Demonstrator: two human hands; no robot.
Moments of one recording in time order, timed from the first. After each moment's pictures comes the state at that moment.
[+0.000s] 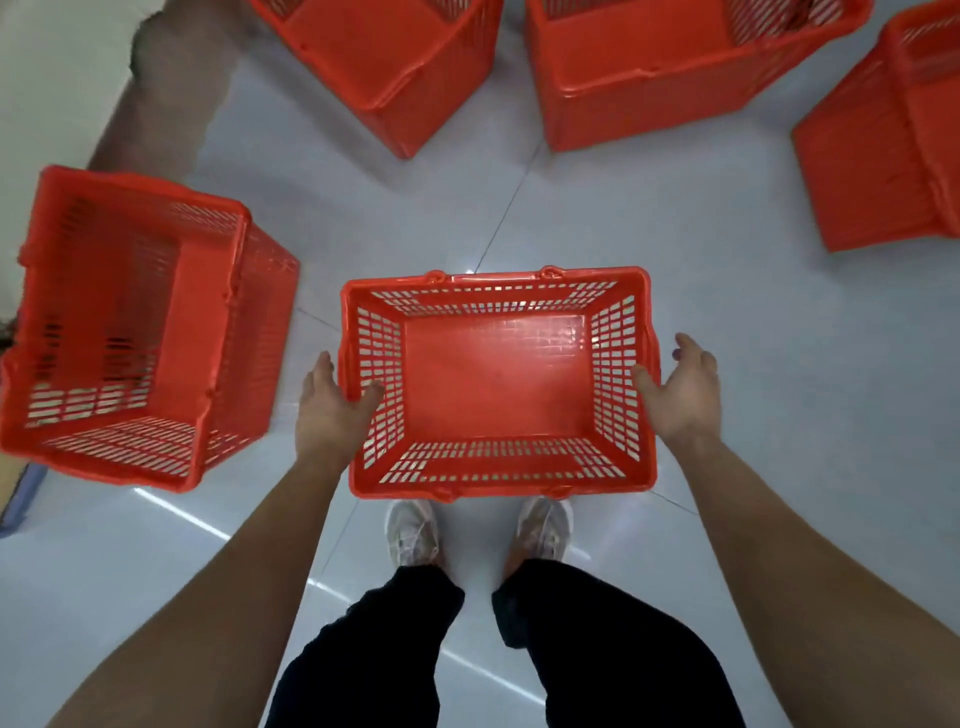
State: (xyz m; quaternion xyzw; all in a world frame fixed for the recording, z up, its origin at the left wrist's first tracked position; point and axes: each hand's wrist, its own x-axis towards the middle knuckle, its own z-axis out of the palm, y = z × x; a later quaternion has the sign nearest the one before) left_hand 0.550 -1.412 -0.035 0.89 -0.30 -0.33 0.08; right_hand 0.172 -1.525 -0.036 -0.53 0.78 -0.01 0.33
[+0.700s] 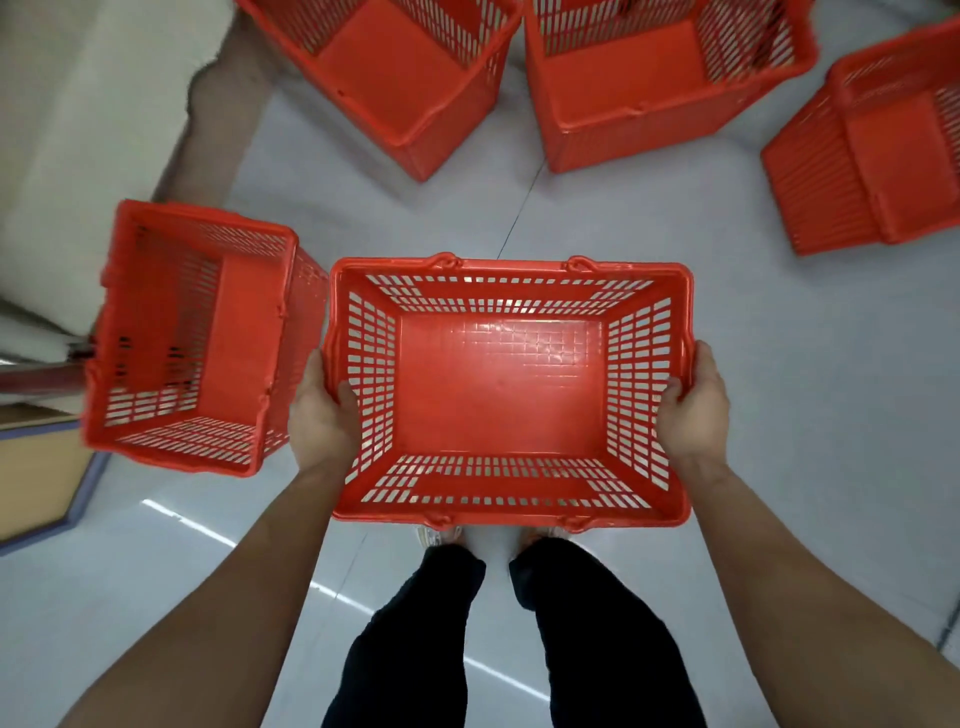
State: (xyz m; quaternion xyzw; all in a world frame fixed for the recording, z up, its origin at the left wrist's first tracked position) left_hand 0.577 -1.392 0.062 0.88 -0.35 -0.27 0.17; right_hand 0.188 -1.484 0.058 -0.53 0.77 -0.14 0.32
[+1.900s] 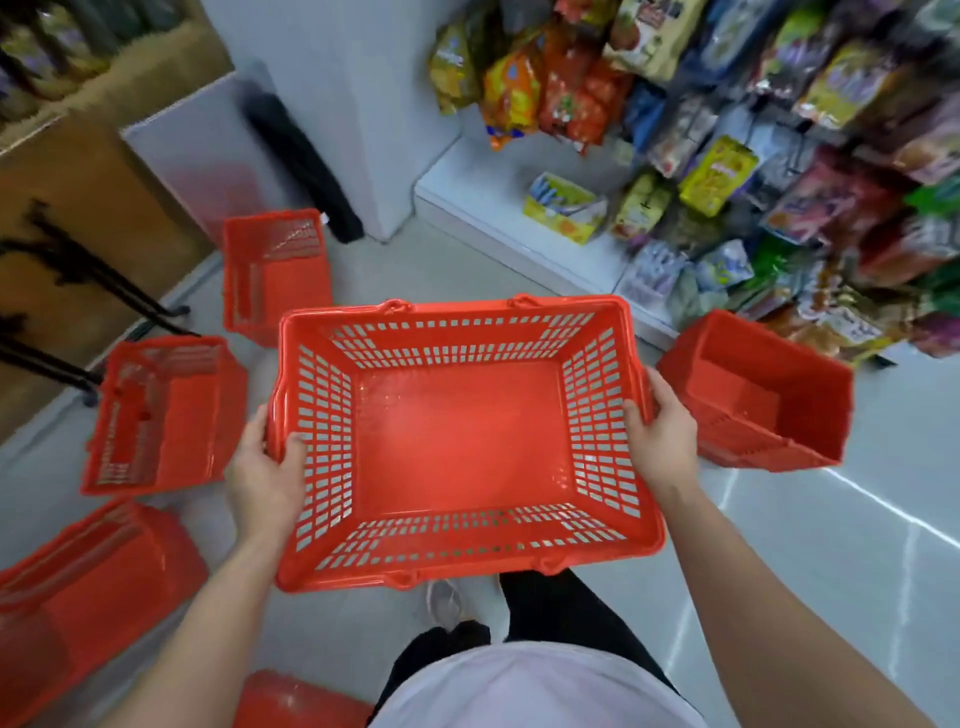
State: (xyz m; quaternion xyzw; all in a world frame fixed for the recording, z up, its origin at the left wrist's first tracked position) left_hand 0.353 -1.462 0.549 0.42 -0.81 -0.38 0.17; right_hand 0.171 -1.078 0.568 -0.01 0.92 -0.40 -0.01
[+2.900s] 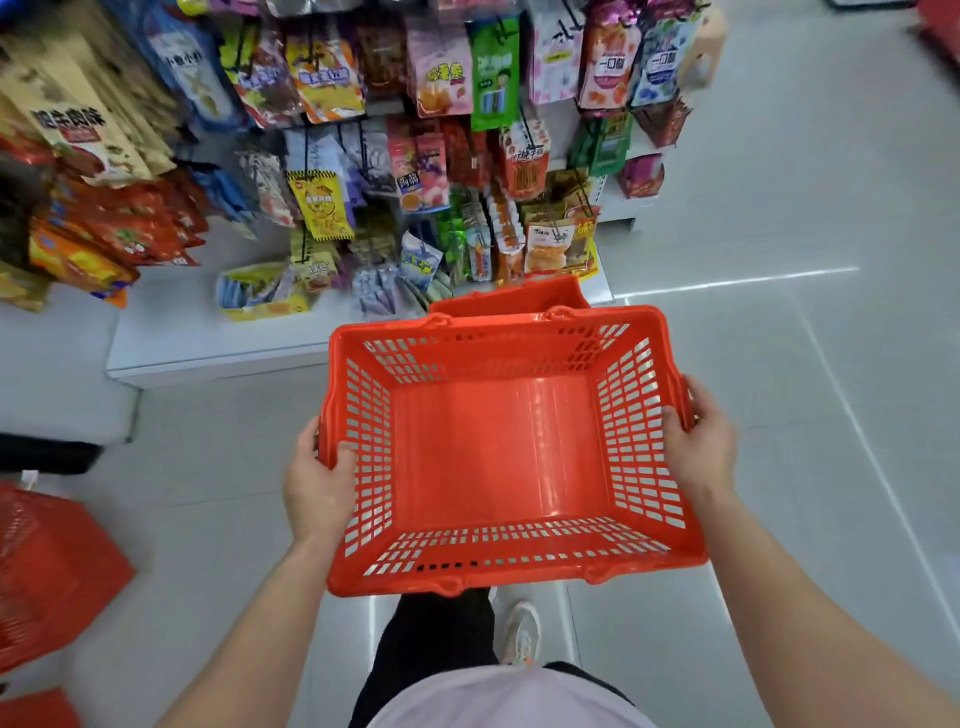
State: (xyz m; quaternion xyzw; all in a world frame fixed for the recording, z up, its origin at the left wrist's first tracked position) left_hand 0.023 -0.956 0.530 0.15 -0.89 -0.44 0.01; right_hand 0.133 -0.545 0.528 0.37 0.81 -0.44 -0.14
